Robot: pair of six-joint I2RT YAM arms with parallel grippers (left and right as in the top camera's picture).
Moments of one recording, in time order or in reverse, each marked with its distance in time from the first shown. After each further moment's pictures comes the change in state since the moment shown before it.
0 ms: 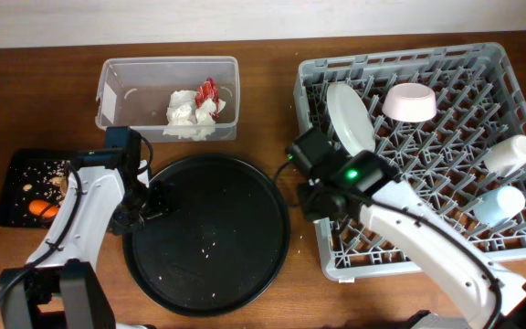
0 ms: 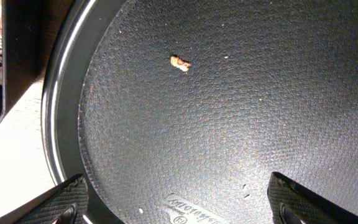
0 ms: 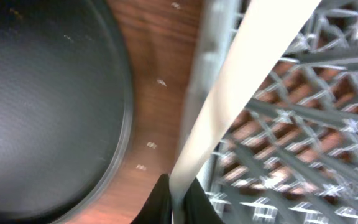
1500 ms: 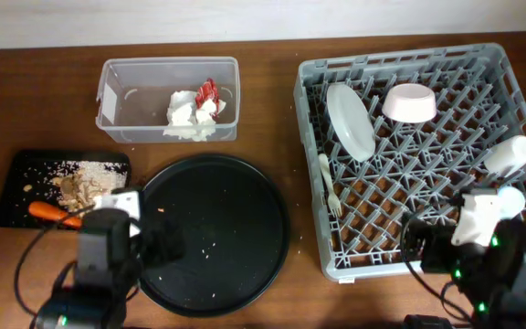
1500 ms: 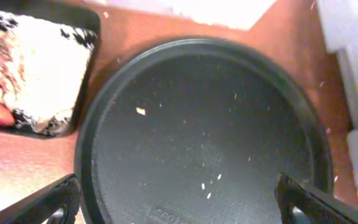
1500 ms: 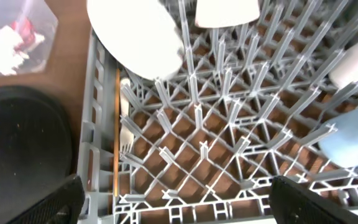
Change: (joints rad) left arm -0.171 -0.907 -0.280 0.122 -0.095 0.005; right arm -0.743 -0.943 -0.340 0.052 -0.283 -0.327
